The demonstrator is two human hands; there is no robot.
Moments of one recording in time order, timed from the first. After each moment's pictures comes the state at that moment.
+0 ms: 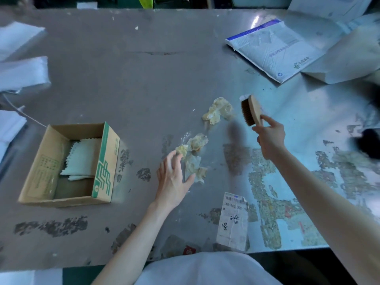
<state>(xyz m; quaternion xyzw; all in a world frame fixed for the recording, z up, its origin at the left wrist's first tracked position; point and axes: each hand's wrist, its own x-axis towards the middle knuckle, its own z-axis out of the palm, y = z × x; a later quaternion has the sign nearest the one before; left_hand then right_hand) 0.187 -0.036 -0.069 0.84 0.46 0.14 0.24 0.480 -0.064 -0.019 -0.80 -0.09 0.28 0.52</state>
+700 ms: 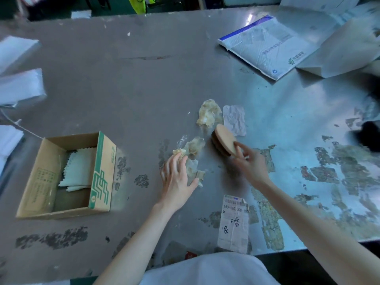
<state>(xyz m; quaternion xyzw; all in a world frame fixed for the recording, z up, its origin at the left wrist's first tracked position) 0.204 -0.031 -0.080 0.88 0.43 0.09 0.20 0.420 -0.112 -0.043 -0.83 -0.30 0.28 0.37</state>
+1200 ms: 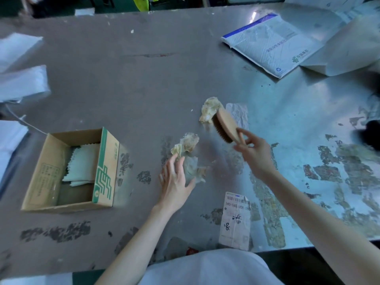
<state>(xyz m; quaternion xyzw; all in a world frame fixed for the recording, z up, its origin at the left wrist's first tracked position) 0.192 -0.038 -0.083 0.86 0.46 0.09 0.22 0.425 -0.097 -0.023 -0.79 -0.29 0.29 0.45</state>
